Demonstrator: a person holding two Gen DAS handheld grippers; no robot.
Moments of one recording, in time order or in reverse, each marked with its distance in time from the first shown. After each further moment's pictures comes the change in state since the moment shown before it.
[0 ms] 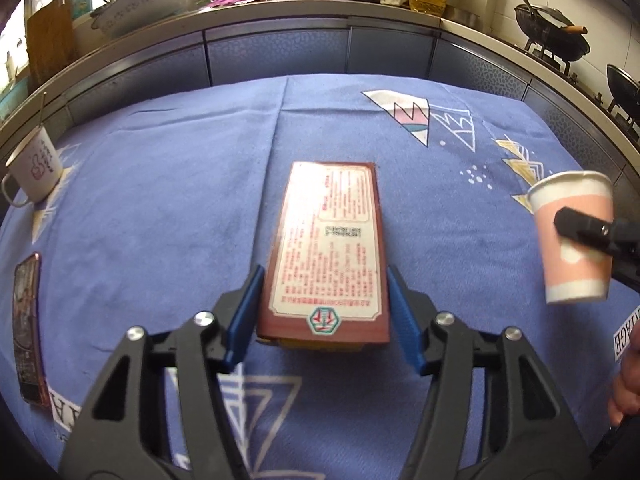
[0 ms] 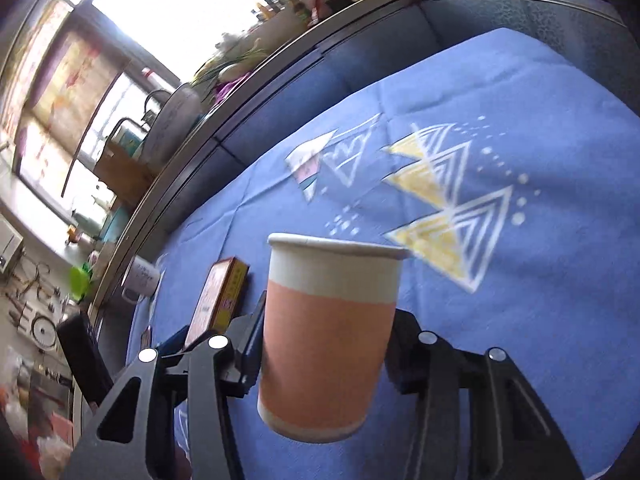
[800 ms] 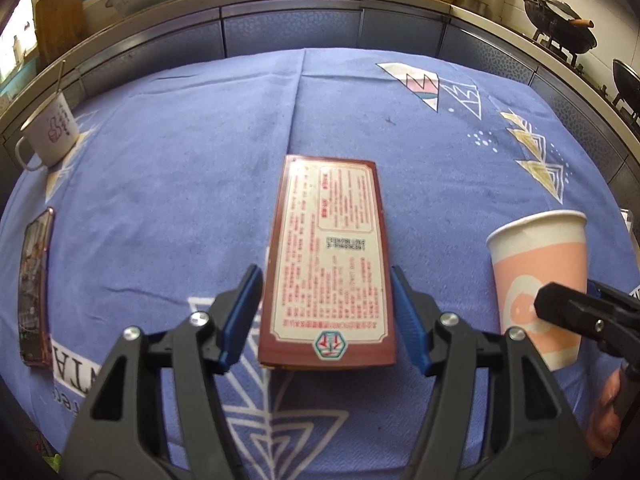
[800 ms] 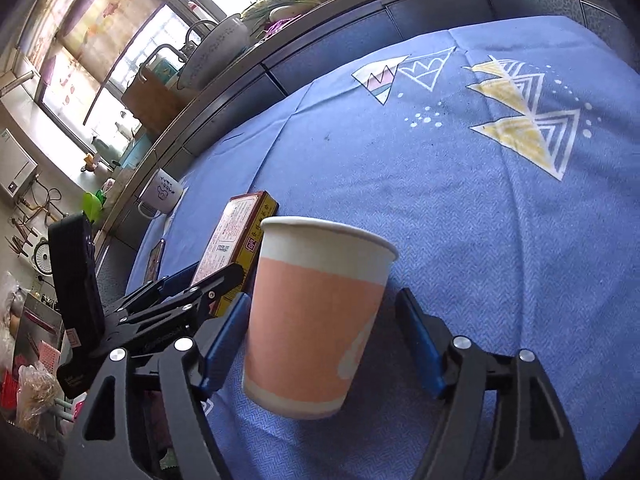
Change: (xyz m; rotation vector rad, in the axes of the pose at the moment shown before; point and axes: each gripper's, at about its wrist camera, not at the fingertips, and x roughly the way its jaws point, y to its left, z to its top) left arm -0.005 0.009 -0.026 -0.023 0.074 0.030; right arm 0.002 0.031 -0.053 -0.111 0.110 0.011
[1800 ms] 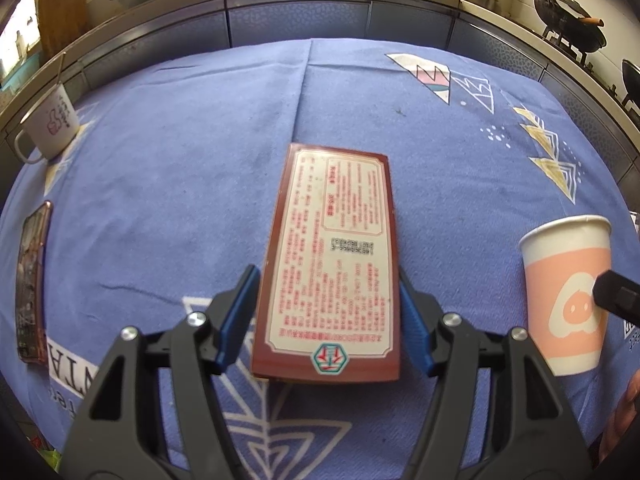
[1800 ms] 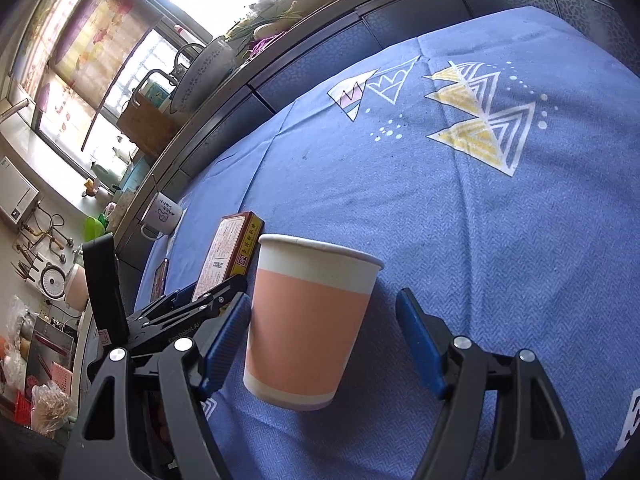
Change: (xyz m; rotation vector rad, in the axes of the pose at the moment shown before) left arm 0.011 0.003 0.002 -0.014 0.025 0.013; right arm -0.022 -0.022 0.001 0.076 -0.037 0.018
